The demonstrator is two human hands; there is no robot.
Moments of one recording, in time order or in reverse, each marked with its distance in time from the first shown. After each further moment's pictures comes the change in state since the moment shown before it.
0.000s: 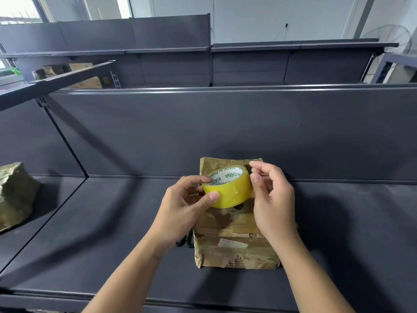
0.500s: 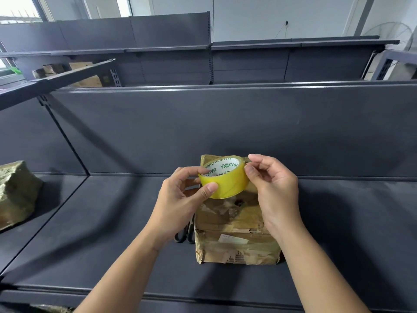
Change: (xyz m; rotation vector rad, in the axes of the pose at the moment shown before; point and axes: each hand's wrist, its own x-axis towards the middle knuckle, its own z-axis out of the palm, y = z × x) left_hand 0.000 0.012 -0.003 0.002 0.043 0.049; right_hand 0.011 -0.015 0.001 0.396 0.027 0.275
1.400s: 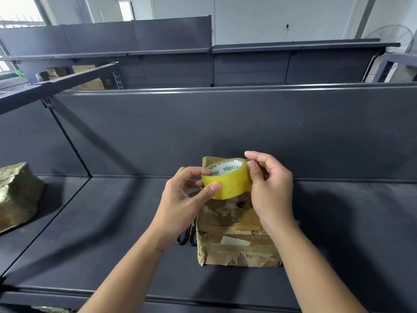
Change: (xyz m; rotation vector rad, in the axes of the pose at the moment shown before) left_hand 0.002 0.003 0.002 0.078 0.012 0.043; right_hand 0.002 0.000 0.013 -0.231 0.032 -0.123
